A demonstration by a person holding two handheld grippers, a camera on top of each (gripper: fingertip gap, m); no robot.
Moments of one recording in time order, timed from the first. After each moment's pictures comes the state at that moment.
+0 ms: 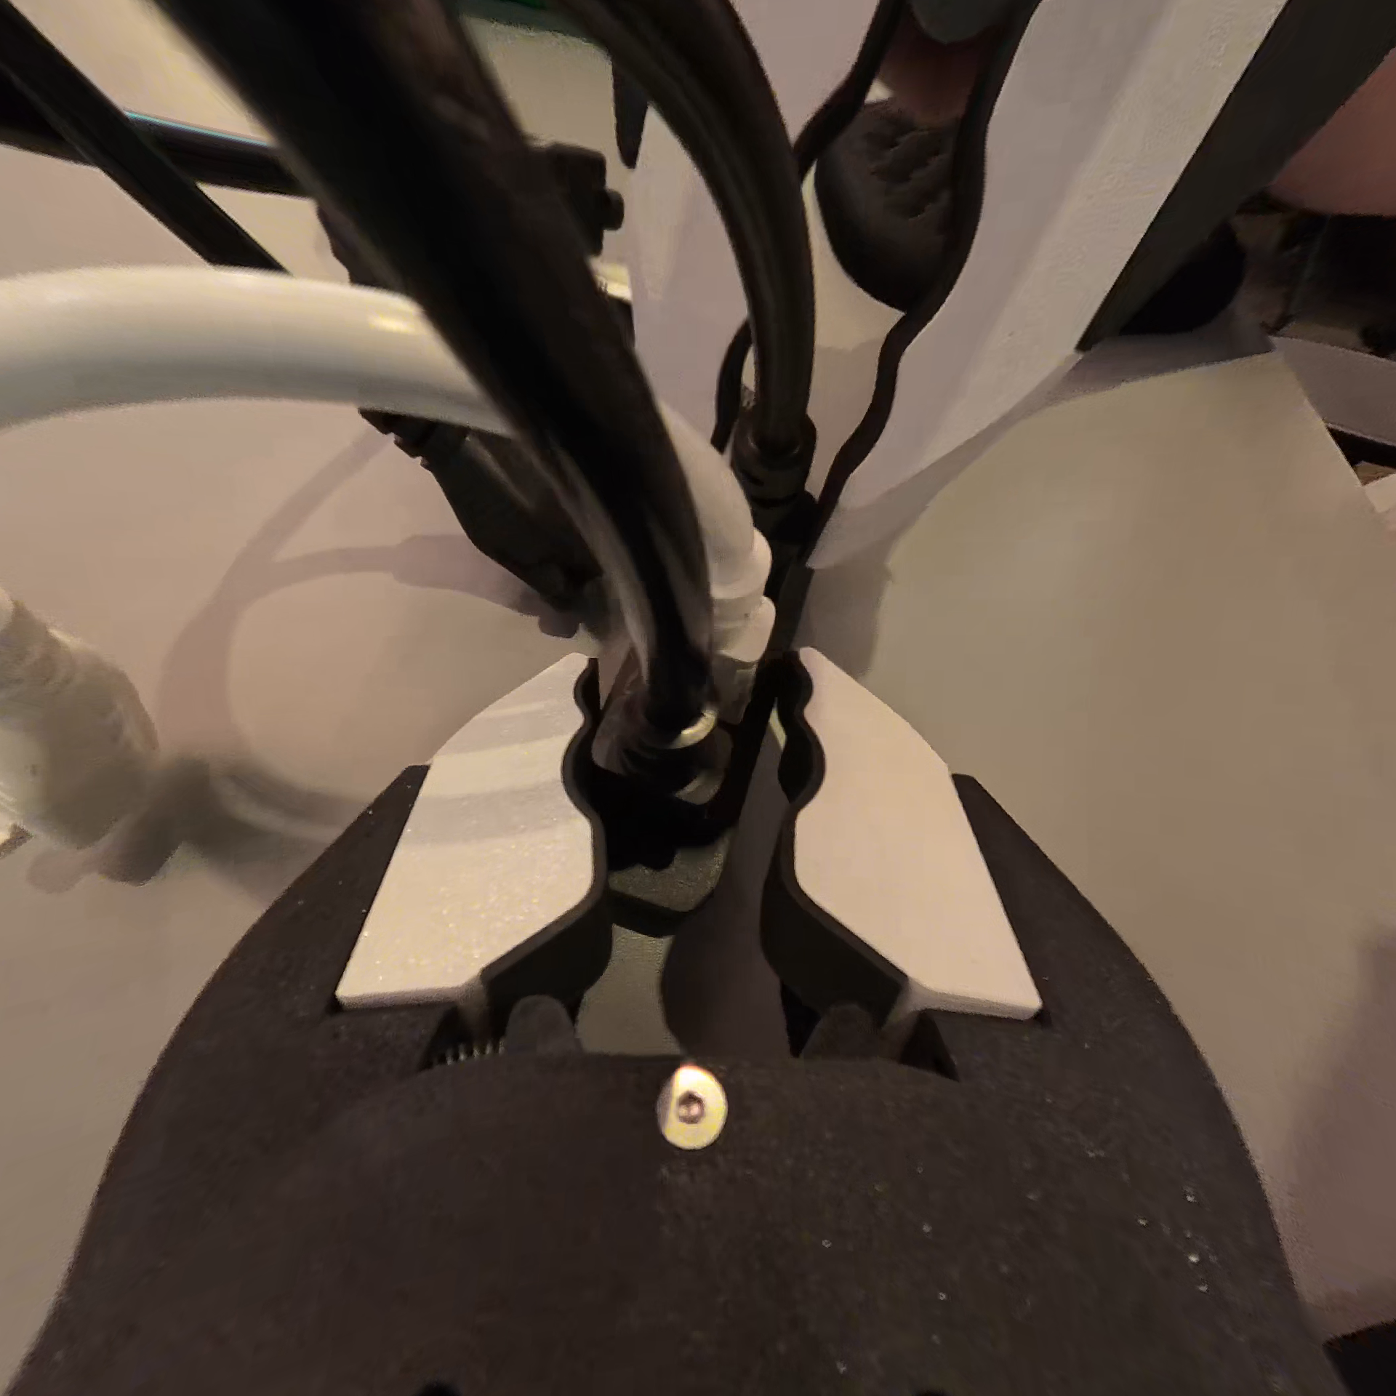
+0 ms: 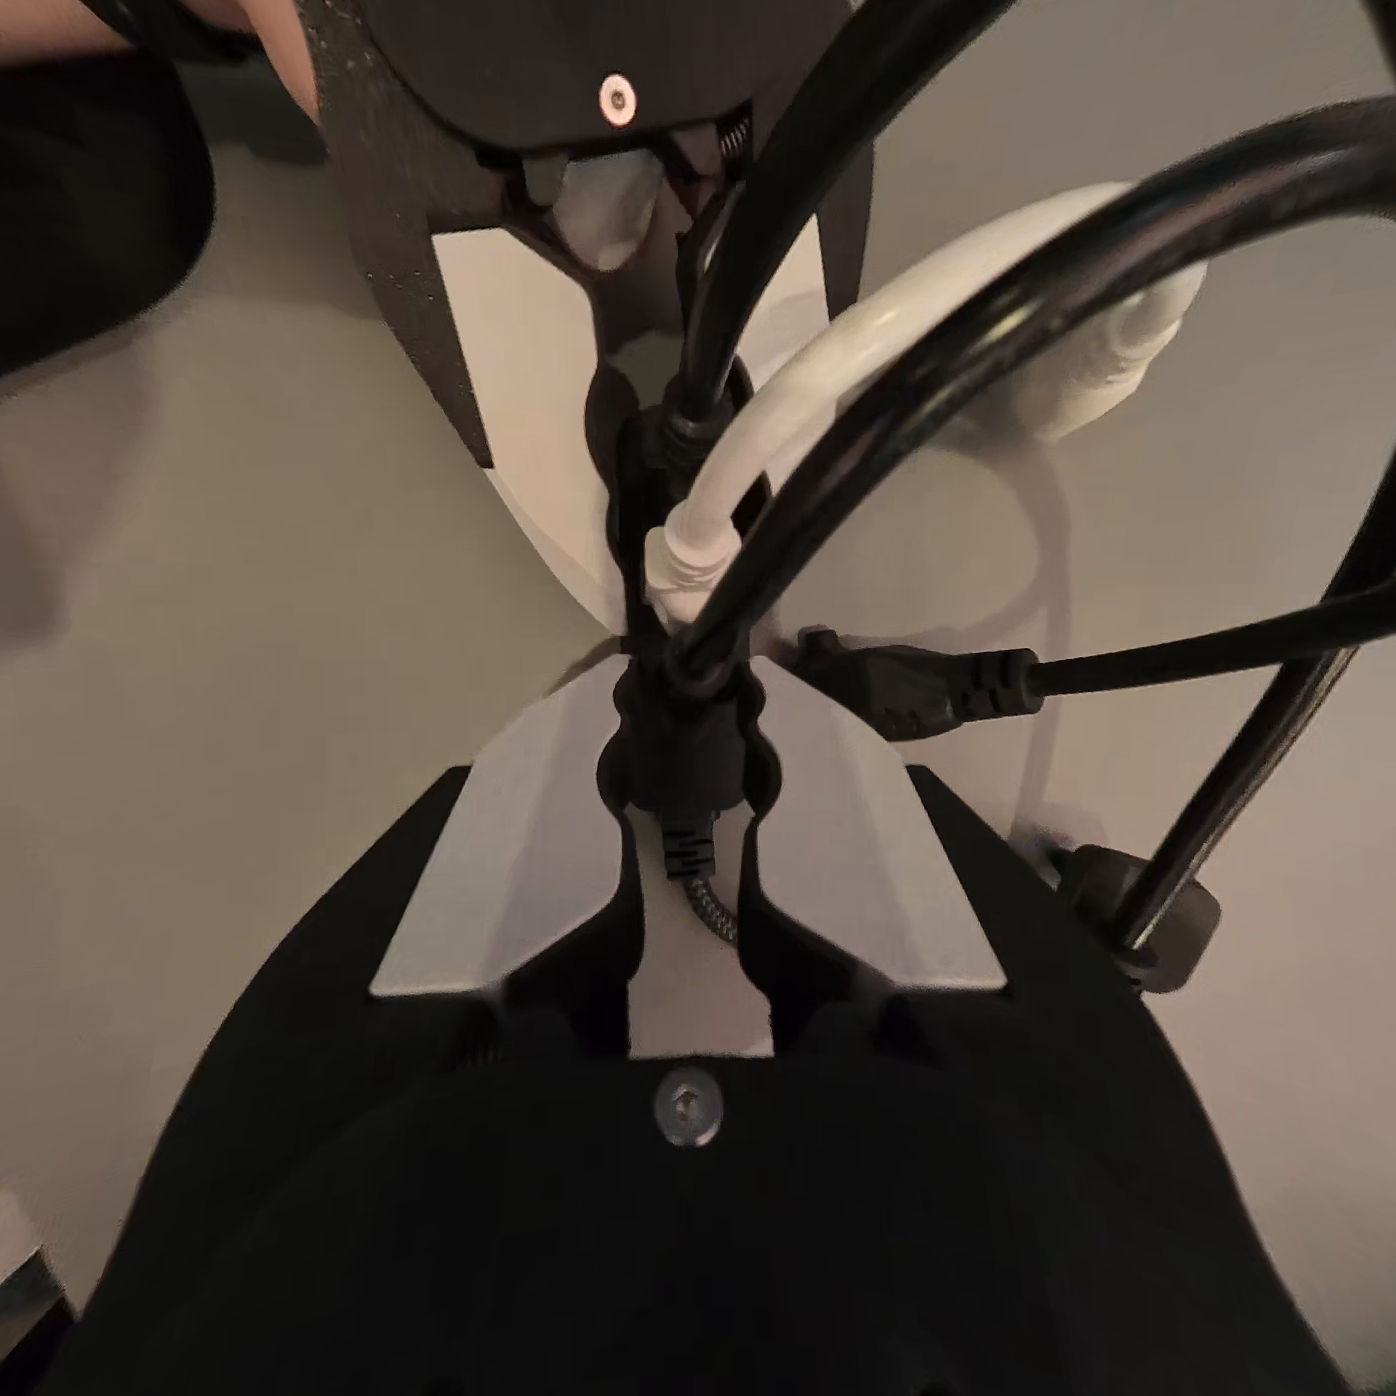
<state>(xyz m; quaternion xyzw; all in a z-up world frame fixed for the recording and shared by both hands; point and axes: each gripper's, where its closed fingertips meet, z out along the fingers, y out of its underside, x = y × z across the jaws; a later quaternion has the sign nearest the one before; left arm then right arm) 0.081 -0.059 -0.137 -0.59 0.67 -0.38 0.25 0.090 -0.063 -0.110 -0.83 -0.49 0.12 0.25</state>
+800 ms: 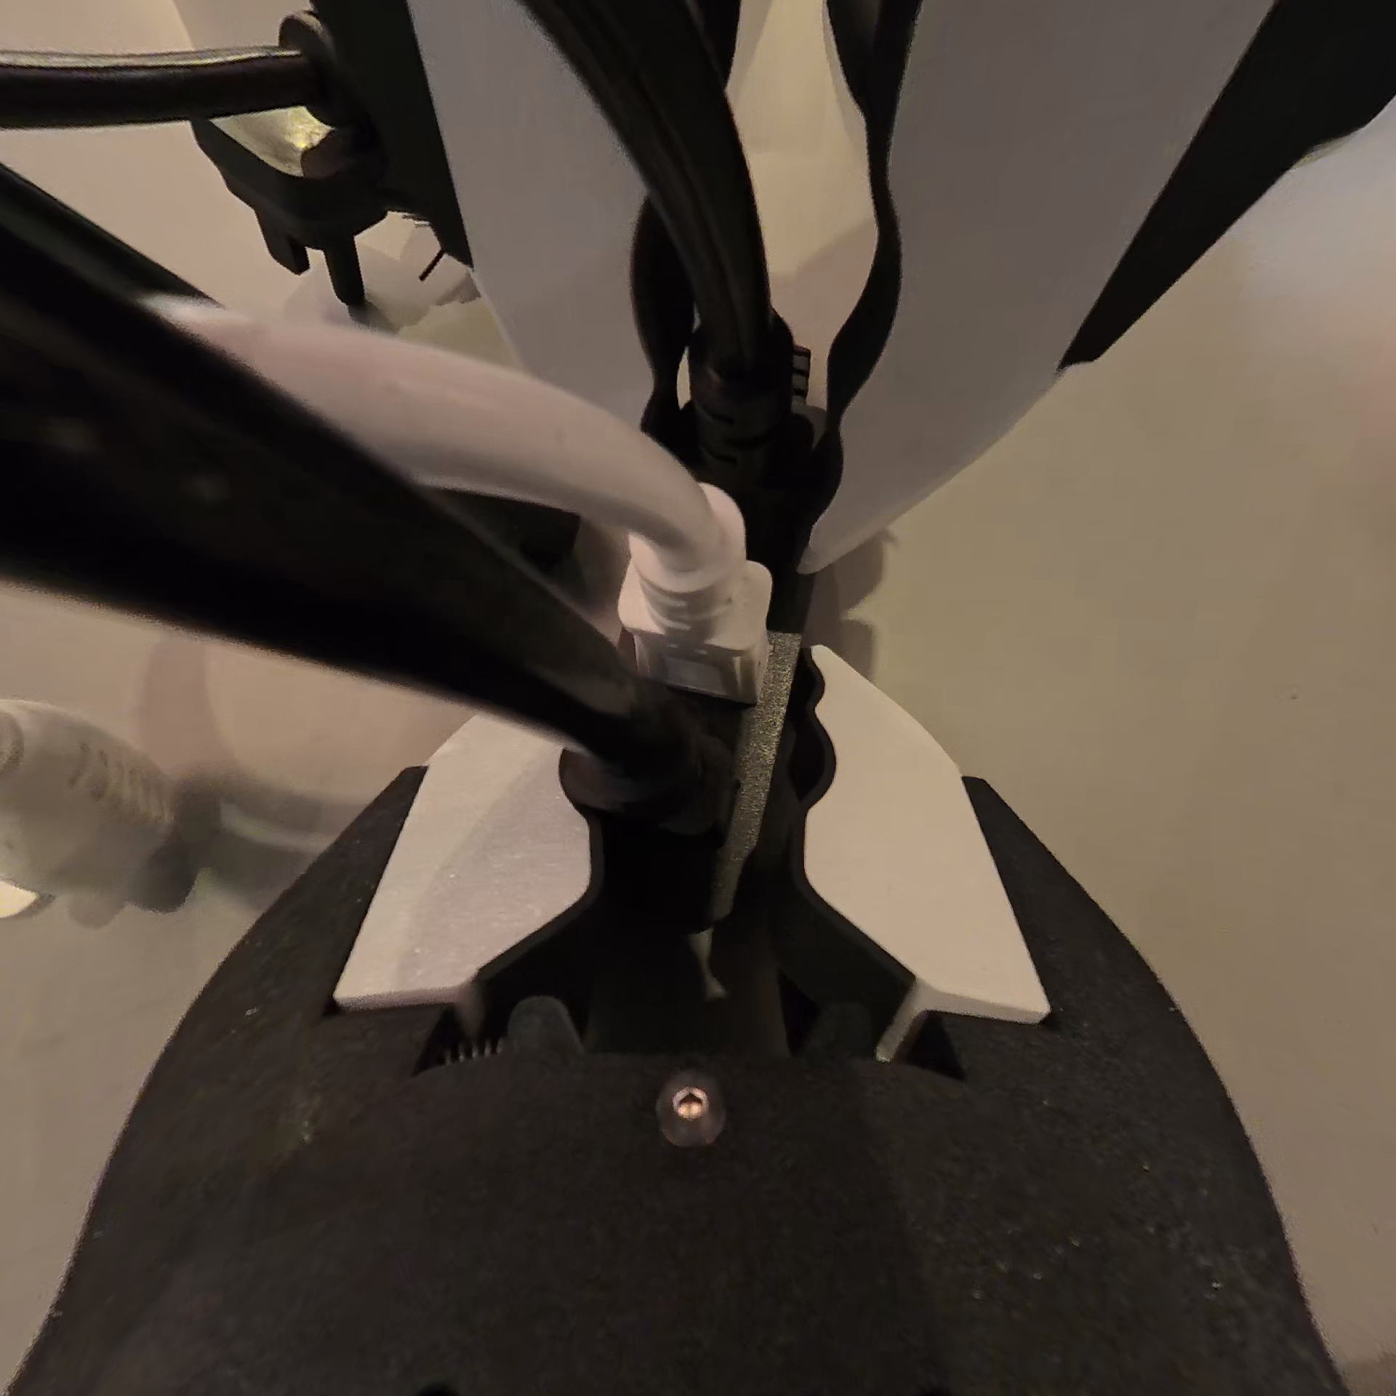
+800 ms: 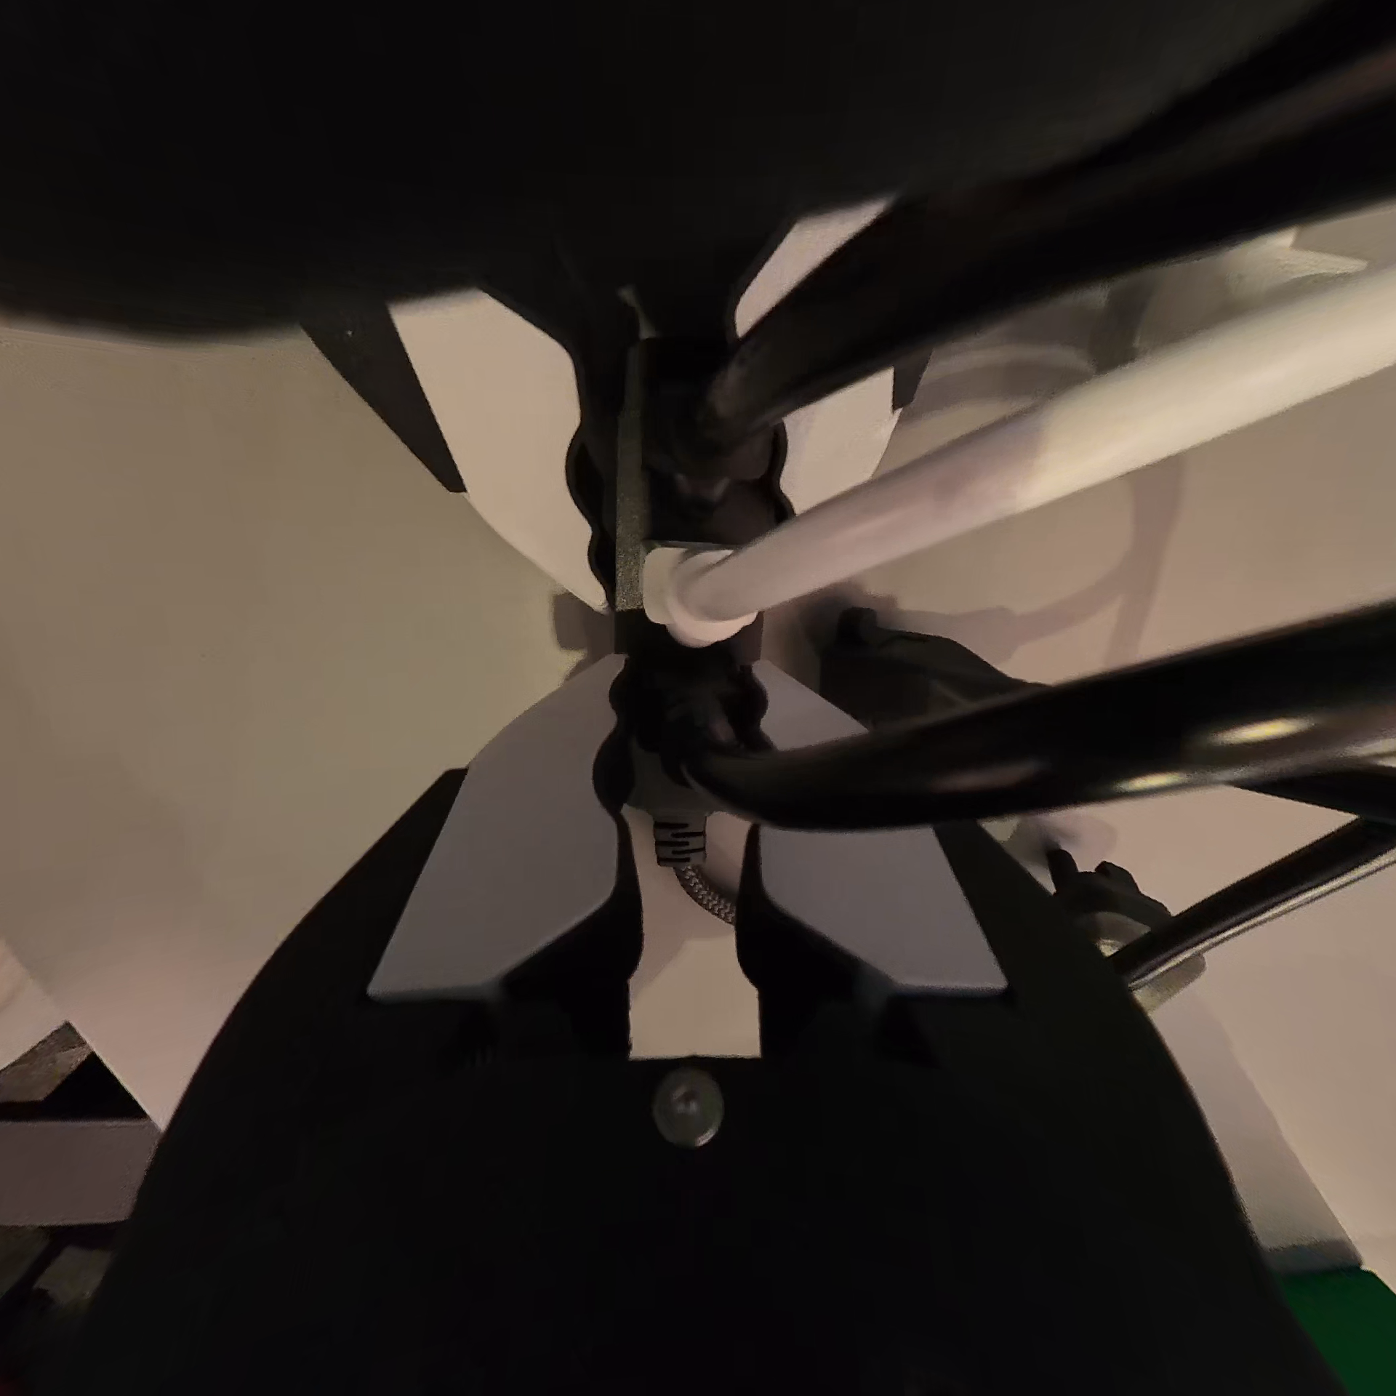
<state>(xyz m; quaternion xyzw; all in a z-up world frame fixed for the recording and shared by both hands) 0.085 -0.064 -0.157 -0.58 0.71 -0.31 0.25 0.093 -0.069 -0.129 -0.82 -0.55 0.07 0.12</state>
